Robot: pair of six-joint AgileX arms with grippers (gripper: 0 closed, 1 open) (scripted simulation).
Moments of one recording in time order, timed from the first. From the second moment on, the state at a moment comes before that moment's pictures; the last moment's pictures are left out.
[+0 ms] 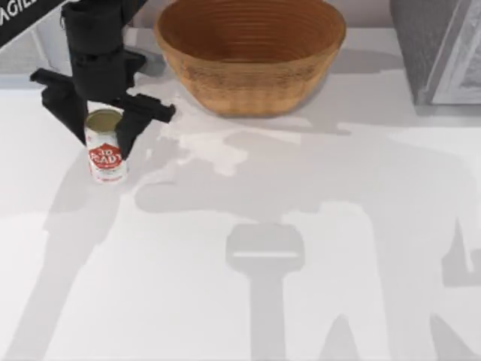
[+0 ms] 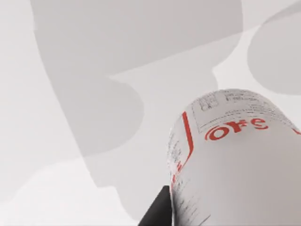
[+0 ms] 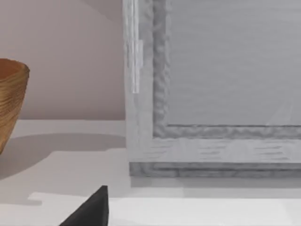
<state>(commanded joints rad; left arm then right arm) -0.29 2.30 2.08 -1.51 -0.04 0.09 0.00 0.00 0.00 0.00 0.00 0.00</state>
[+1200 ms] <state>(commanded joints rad) 0.19 2.19 1.87 -1.26 0.00 0.21 0.00 0.00 0.00 0.00 0.00 0.00</state>
